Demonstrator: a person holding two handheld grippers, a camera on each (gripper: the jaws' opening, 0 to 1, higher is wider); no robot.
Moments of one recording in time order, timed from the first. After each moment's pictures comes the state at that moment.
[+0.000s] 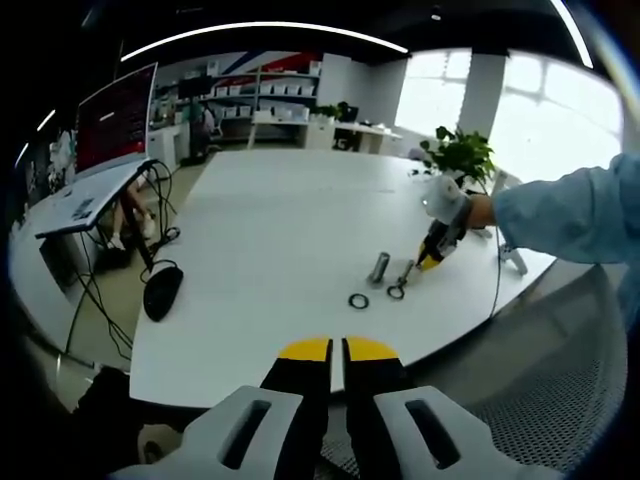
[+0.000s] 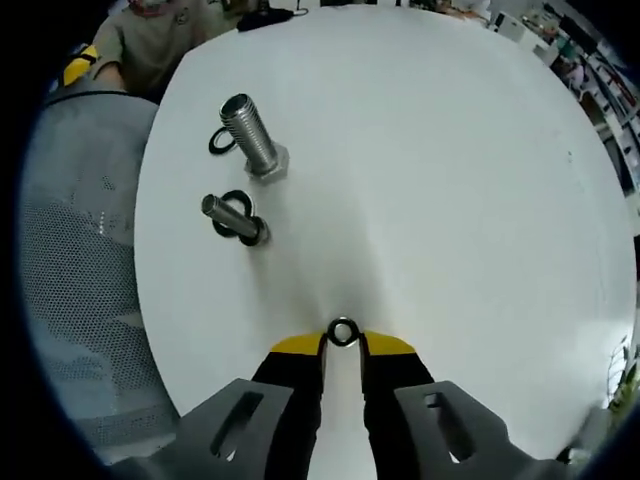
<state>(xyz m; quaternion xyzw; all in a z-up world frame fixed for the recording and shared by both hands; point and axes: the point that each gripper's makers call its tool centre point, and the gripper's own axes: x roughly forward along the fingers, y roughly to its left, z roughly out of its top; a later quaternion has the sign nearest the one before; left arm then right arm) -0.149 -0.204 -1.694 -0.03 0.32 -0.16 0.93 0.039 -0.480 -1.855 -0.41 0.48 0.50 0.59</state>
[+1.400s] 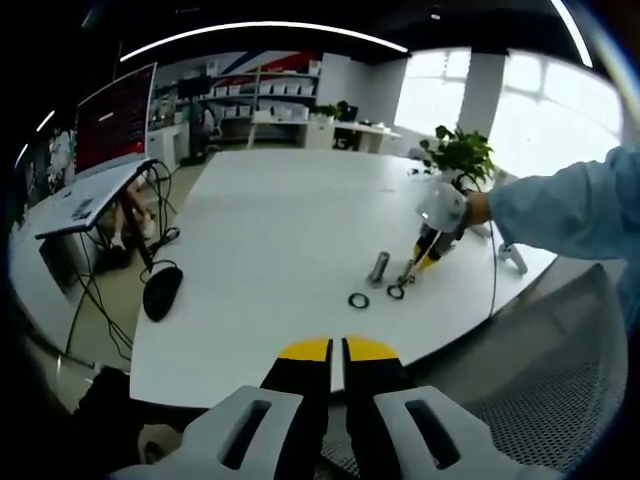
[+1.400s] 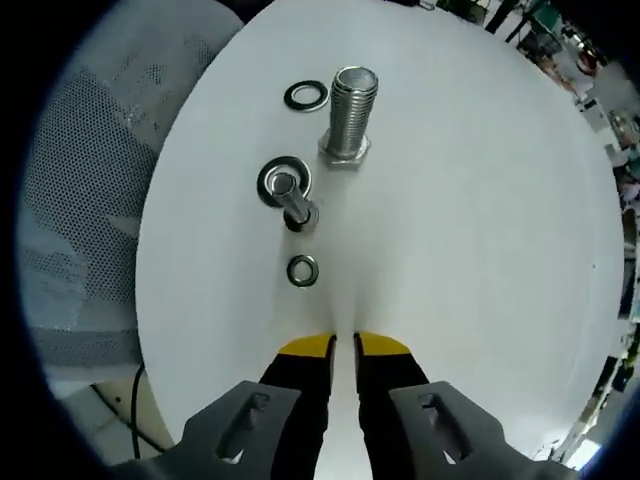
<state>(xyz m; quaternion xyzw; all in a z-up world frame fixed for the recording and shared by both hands) -0.149 -0.205 -1.694 -0.03 0.32 -0.16 0.93 0.033 -0.469 -1.856 -0.51 0.43 0.54 0.51</state>
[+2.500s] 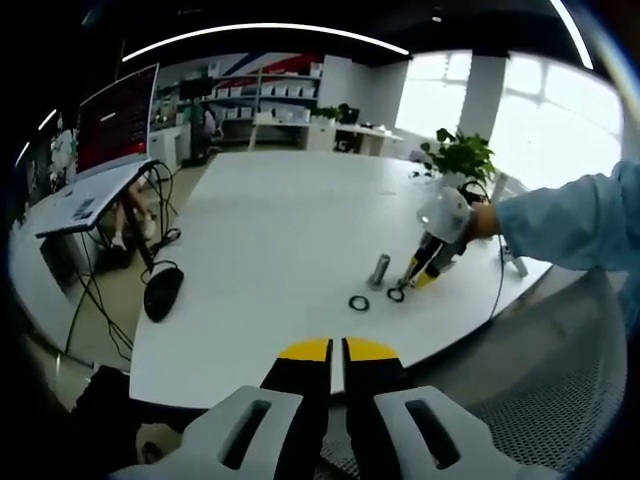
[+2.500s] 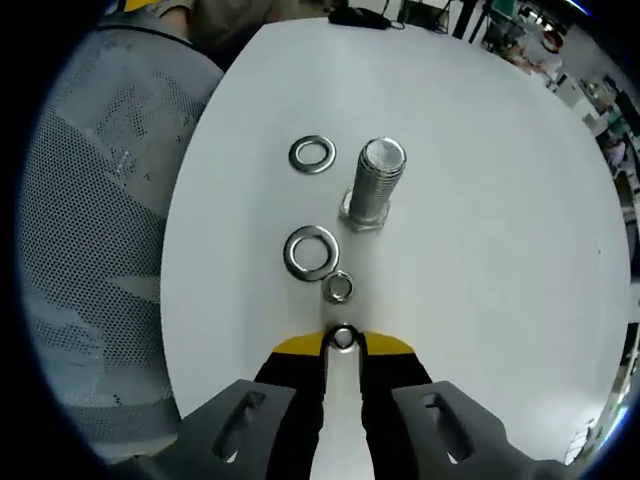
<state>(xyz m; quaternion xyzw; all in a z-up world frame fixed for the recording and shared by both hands) -0.149 -0.204 -1.692 -0.03 0.32 -0.15 0.94 0.003 -0.435 -1.853 -0.45 0.42 0.55 0.56</state>
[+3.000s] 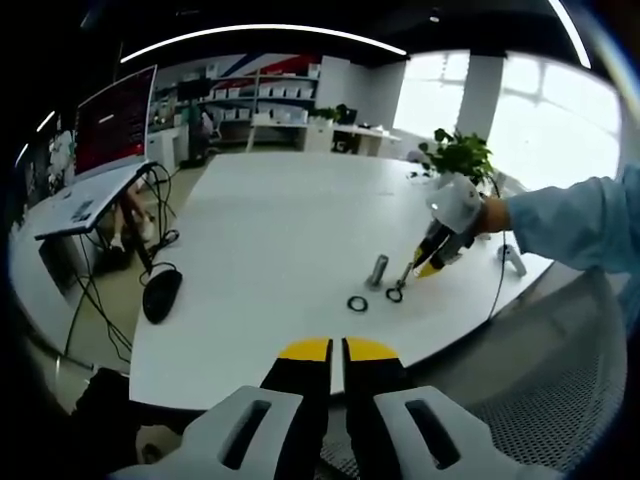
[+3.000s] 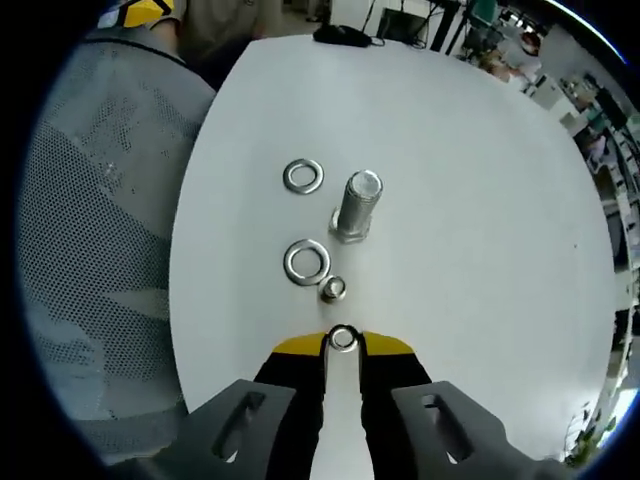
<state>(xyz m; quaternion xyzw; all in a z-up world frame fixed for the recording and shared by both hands) -0.149 -0.205 -1.692 -0.03 0.32 -0.16 0.94 0.004 -0.431 -1.821 -0.44 0.40 0.53 0.60</state>
